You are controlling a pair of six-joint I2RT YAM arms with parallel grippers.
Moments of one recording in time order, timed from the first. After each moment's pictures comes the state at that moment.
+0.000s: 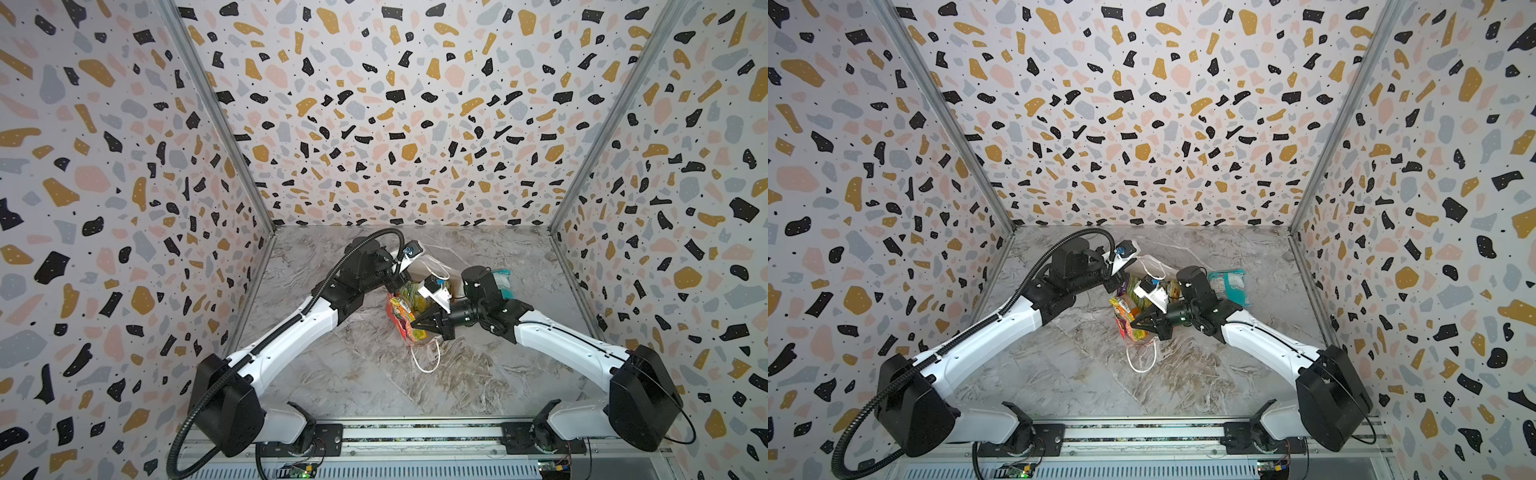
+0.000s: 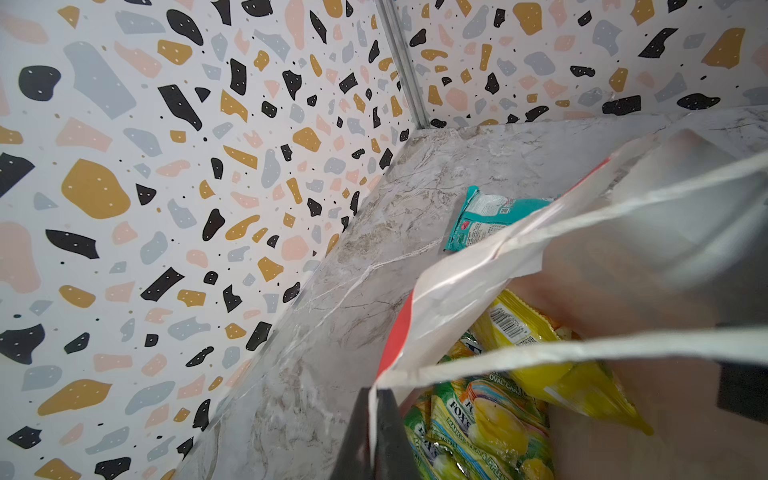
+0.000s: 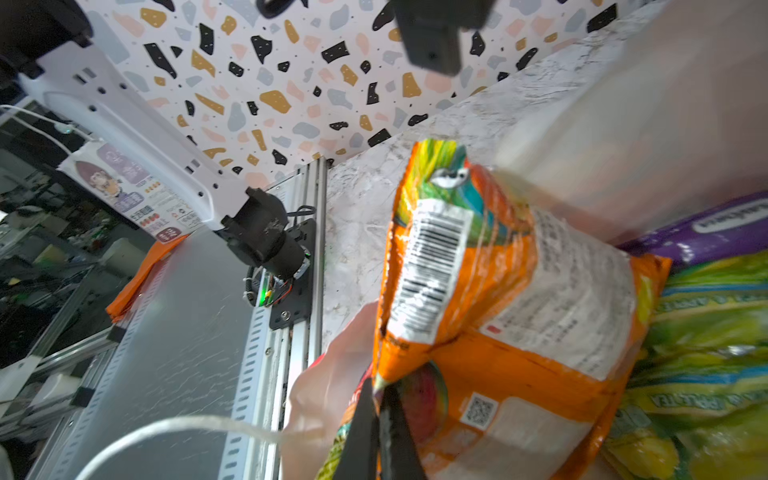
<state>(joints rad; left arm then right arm) -0.58 1.37 1.15 -0.12 0.22 0.51 0.69 1.37 0.92 -0.11 -0.93 -0.05</state>
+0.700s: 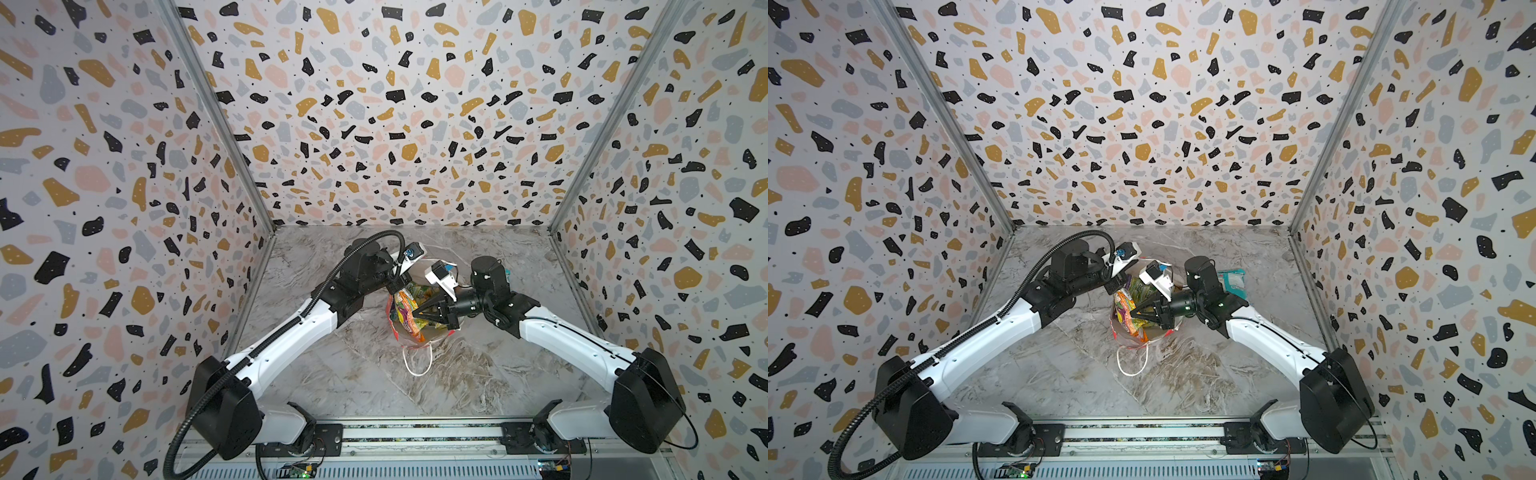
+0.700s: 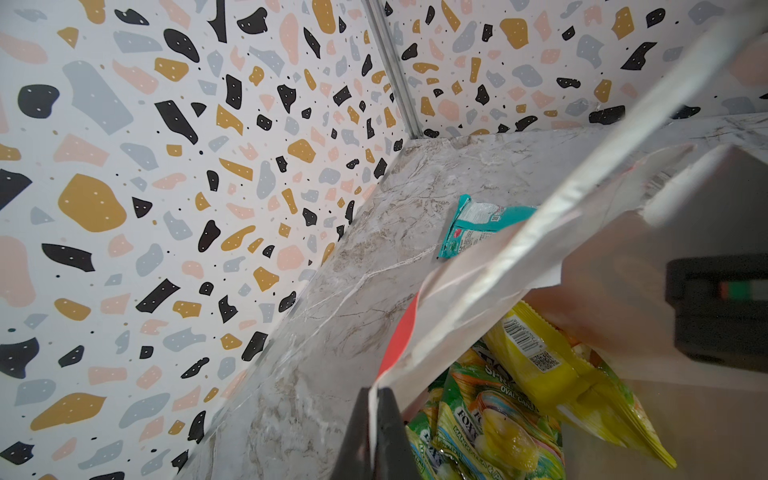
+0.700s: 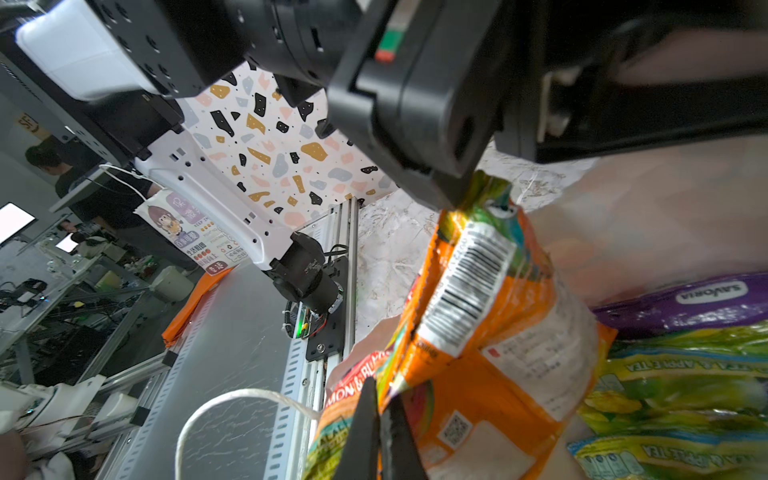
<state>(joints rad) -0.59 1.36 1.13 -0.10 0.23 0.51 0.63 1.36 0.95 0.00 -1.05 0.11</state>
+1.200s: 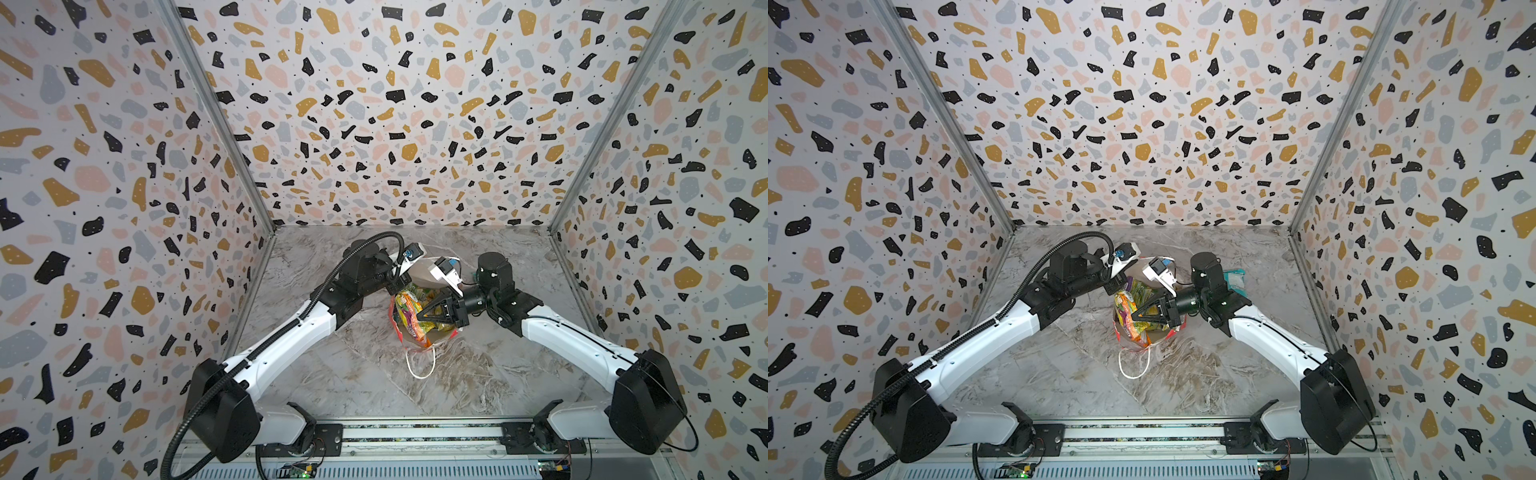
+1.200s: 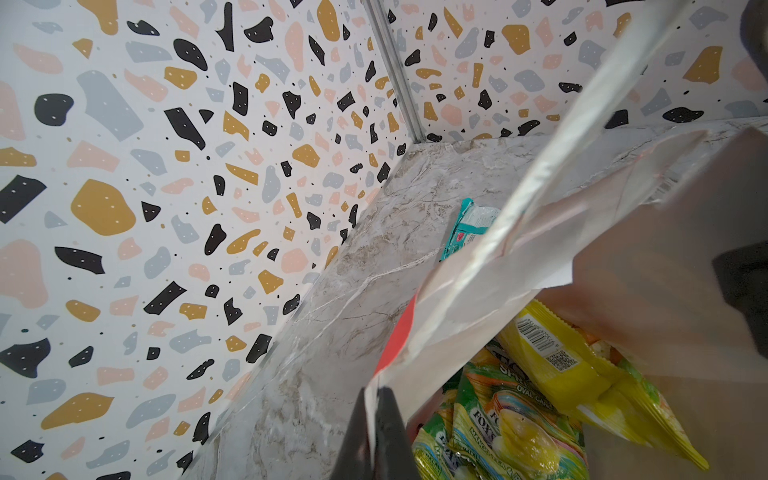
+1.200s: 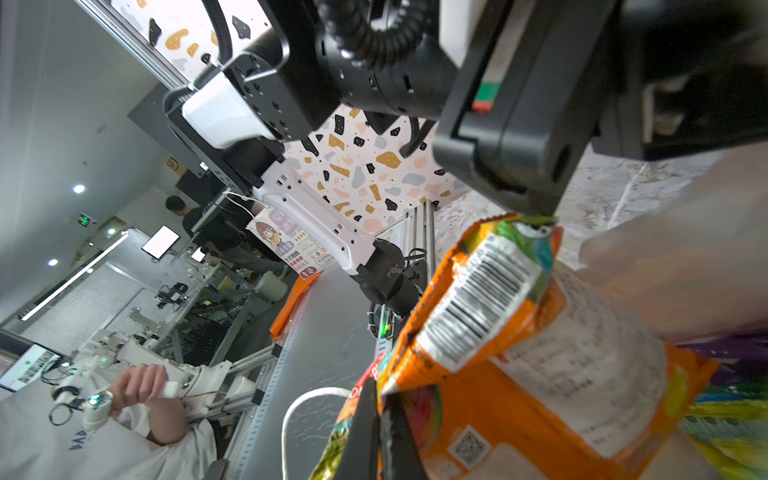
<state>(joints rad) -0.59 1.34 1.12 -0.08 0.22 0.51 0.59 1.35 0.95 0.12 -1.29 0.39</state>
